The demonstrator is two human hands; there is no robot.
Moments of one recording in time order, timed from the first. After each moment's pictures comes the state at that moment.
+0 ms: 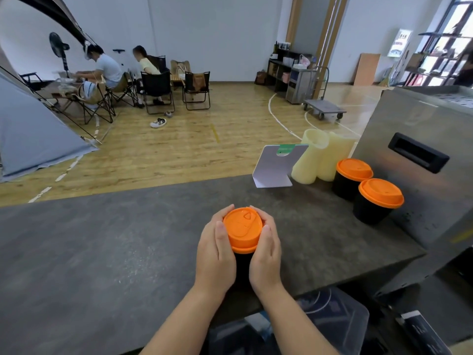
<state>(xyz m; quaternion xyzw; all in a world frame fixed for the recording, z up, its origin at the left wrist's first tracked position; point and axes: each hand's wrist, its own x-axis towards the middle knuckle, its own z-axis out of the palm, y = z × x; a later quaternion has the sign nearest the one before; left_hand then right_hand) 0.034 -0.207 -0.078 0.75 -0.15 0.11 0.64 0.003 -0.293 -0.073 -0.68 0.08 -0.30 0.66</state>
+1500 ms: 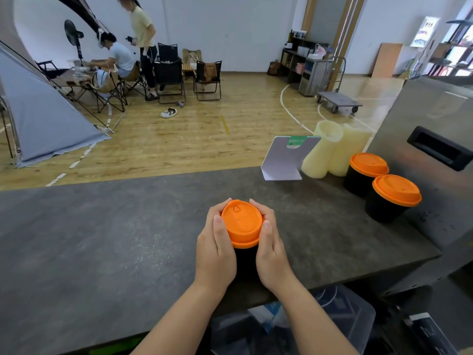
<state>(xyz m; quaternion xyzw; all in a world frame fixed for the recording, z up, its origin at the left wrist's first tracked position) 0.025 -0.202 -0.074 0.71 -0.13 0.12 0.68 -0.001 -0.309 -0.076 -0.77 0.00 -0.17 0.61</state>
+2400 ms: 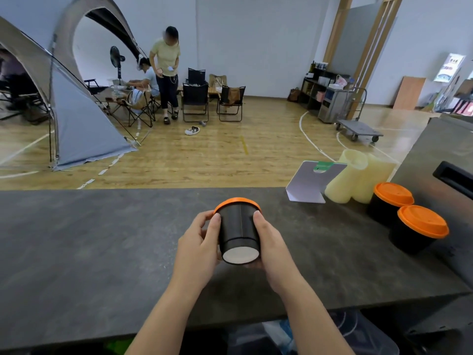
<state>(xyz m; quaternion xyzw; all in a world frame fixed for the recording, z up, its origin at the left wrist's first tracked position) 0.023 -0.118 -0.023 0.73 -0.02 0.06 0.68 0.015 -0.258 -0.025 -0.67 0.07 -0.01 0.74</state>
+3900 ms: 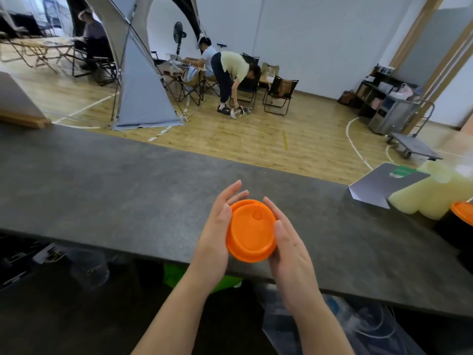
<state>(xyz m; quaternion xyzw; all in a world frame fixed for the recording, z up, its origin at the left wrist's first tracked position) -0.049 0.001 -0.033 0.61 -0.08 0.08 0.78 -0.063 -0.134 -0.022 -0.68 -0.07 0.00 0.73</state>
